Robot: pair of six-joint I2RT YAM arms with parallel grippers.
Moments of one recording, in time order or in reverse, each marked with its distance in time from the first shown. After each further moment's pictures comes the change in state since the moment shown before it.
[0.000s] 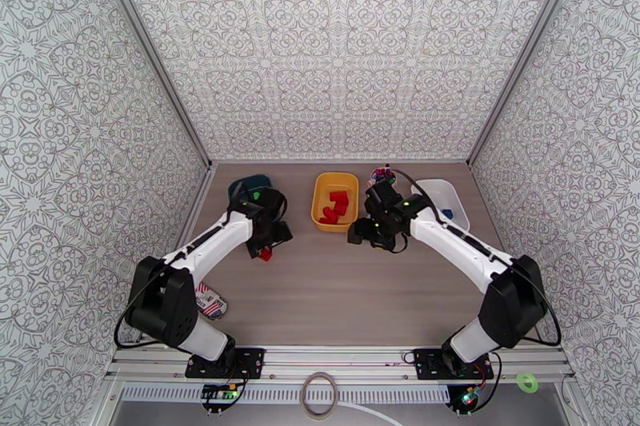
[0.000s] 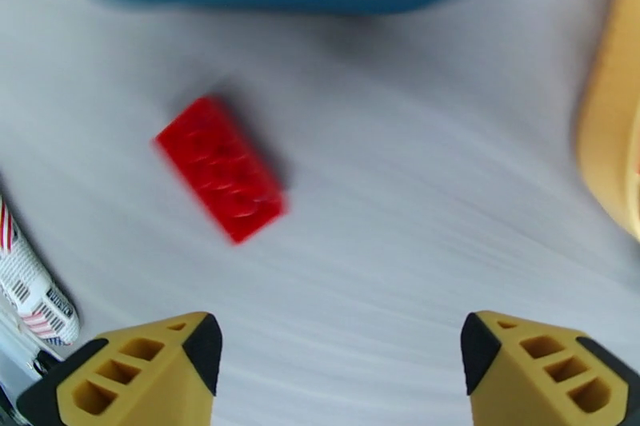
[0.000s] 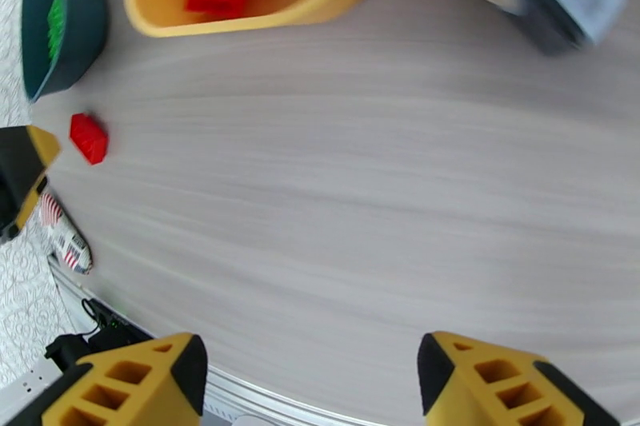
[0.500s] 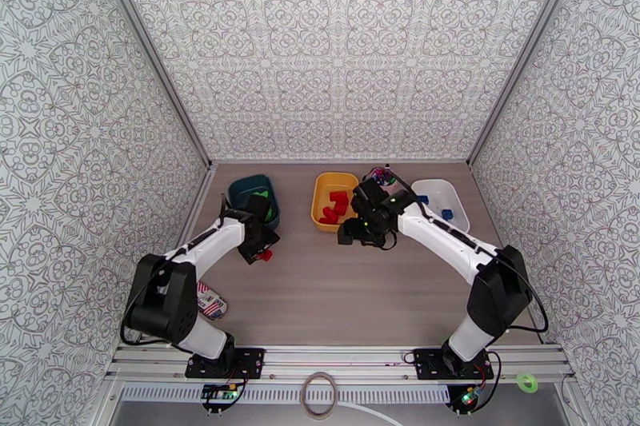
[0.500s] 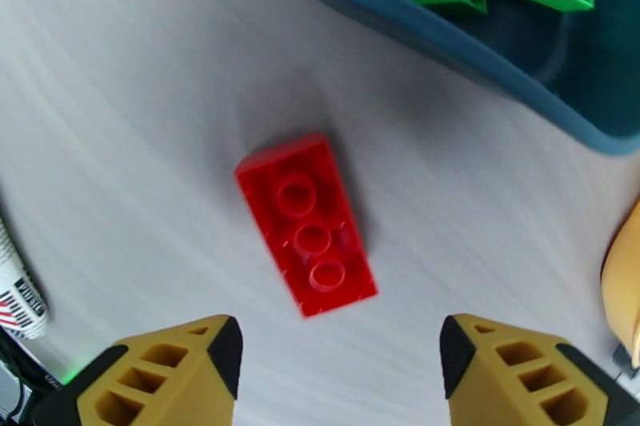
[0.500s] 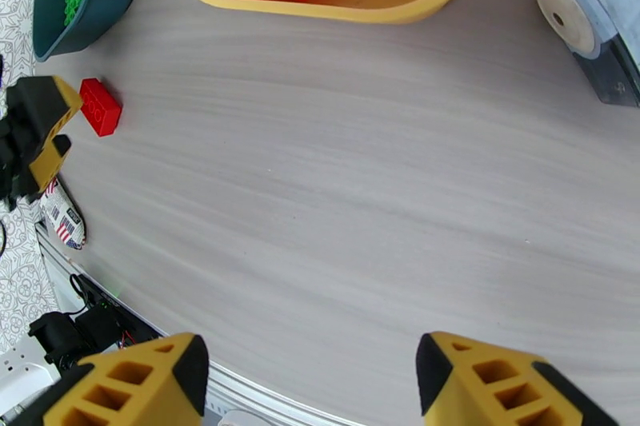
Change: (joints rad) left arm 0.094 0.062 -0.092 0.150 0.016 -0.140; right arm 0.033 0.070 0.087 -0.035 -0.003 -0.066
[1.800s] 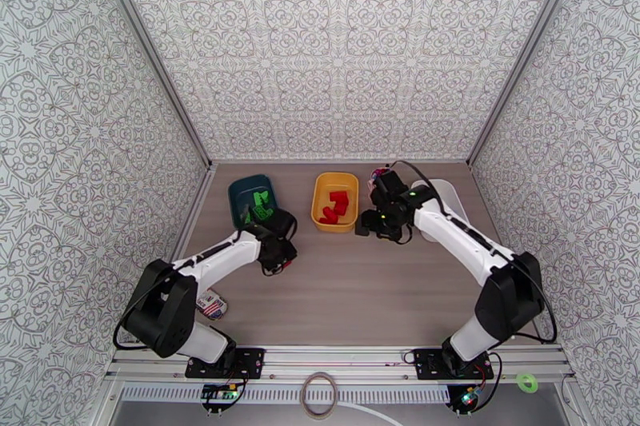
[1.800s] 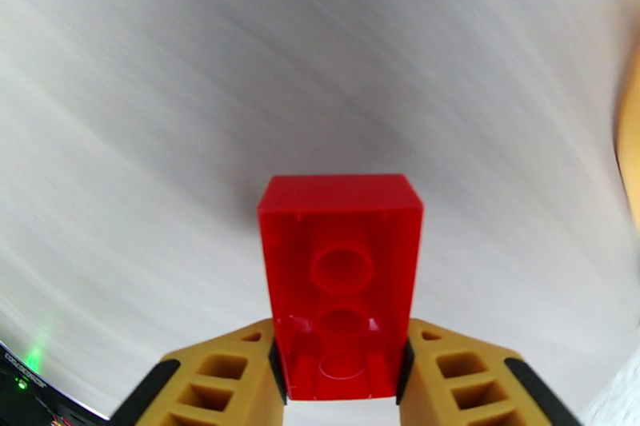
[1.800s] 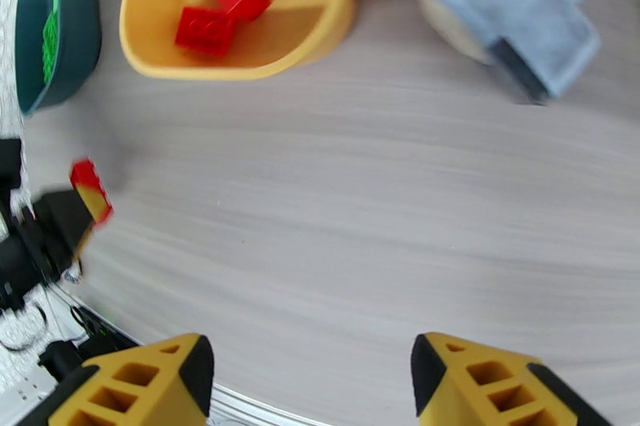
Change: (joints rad) left arm -0.288 -0.082 -0.061 0.037 0.061 -0.066; right arm -0.145 -0.093 -0.058 -0.025 0.032 -0.003
